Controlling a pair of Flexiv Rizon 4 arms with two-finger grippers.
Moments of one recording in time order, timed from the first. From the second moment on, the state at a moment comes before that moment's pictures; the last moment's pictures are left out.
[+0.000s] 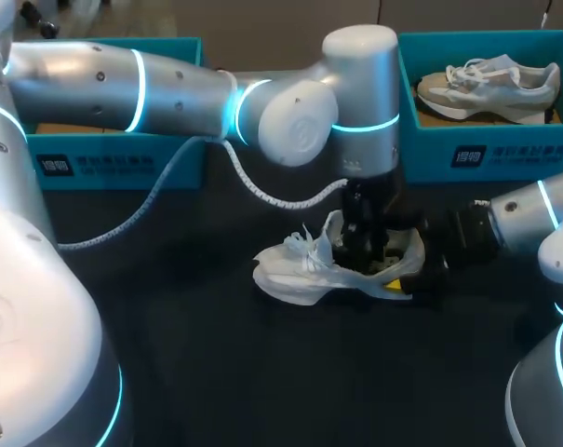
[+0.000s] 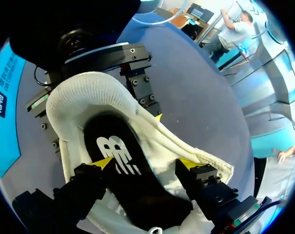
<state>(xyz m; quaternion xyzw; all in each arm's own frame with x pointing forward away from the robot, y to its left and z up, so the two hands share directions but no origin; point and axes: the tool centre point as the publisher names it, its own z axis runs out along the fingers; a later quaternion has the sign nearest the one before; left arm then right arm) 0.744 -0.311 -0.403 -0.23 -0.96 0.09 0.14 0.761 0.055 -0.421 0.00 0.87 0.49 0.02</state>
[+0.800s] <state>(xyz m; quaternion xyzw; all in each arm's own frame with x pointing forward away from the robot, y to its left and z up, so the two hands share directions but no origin) 0.749 -0.305 -0.405 -0.20 -0.98 0.08 0.02 0.762 0.055 -0.421 0.00 0.87 0.49 0.02</state>
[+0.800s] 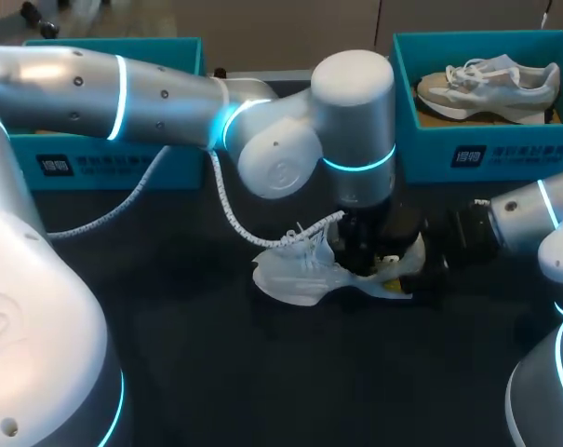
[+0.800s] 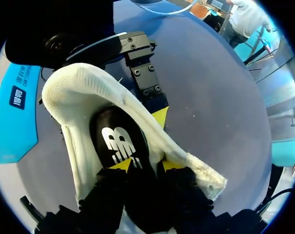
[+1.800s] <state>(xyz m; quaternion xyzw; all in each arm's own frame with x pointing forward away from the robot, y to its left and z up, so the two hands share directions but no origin) 0.770 -0.302 -0.406 -0.20 -0.98 0.10 -0.01 0.761 0.056 -0.420 0.00 0.87 0.49 0.02</state>
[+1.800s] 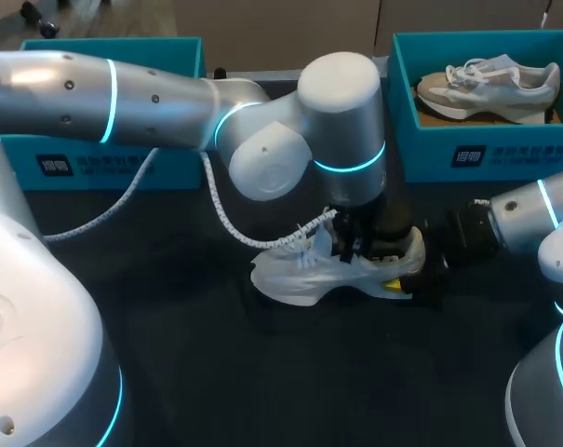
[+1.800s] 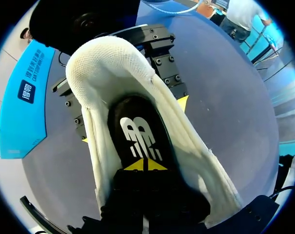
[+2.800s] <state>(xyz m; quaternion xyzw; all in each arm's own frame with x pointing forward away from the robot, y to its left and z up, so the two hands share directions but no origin) 0.761 -0.310 -0.395 -0.23 -0.97 0.12 0.01 0.761 0.056 -0.420 0.00 0.87 0.49 0.02</state>
